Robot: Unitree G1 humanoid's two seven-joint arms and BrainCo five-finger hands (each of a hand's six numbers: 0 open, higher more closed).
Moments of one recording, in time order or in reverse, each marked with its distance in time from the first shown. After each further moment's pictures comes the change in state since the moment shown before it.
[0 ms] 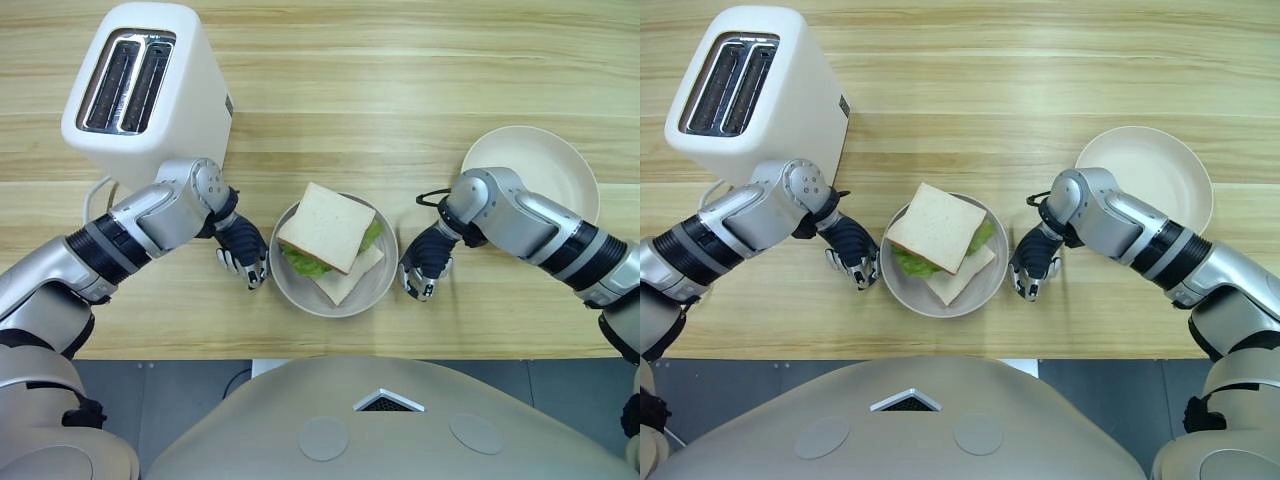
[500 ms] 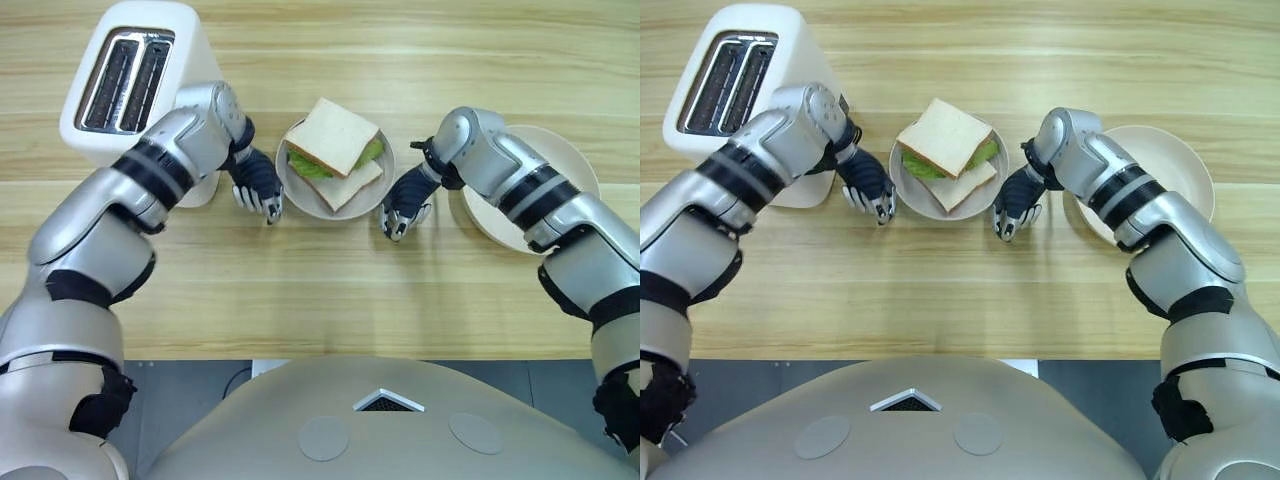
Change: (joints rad) left arm -0.342 -0.326 0.033 0.678 0.094 -0.209 0.011; right arm -0.236 0.306 -0.128 0.638 -0.073 -0.196 -0.055
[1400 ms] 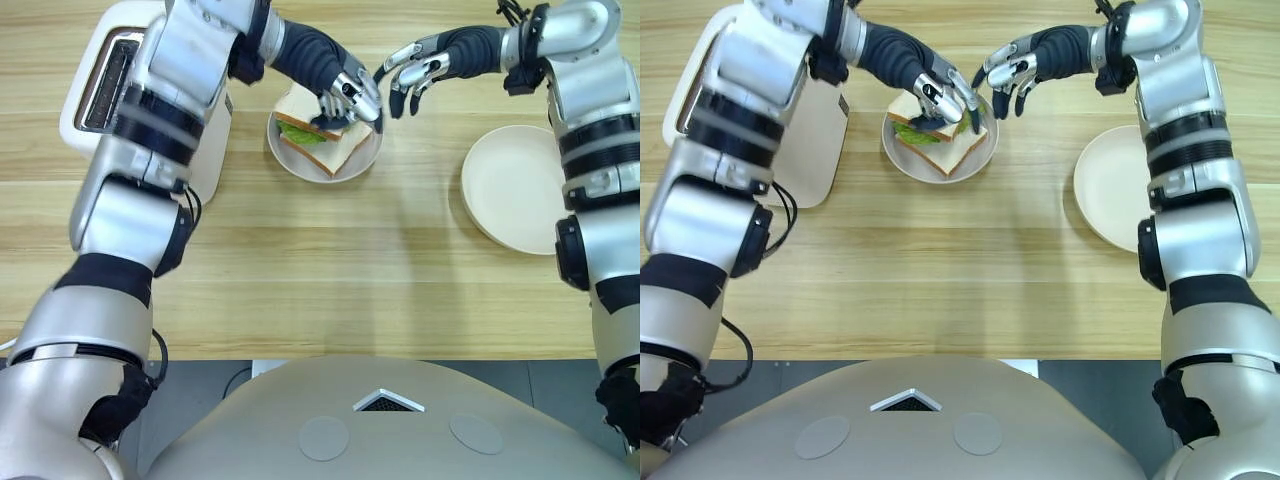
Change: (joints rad) left arm 0.058 -0.133 0.567 -0.329 -0.165 -0.143 0.077; right arm 0.010 -0.036 -0.643 -0.016 0.133 -0.247 -0.207
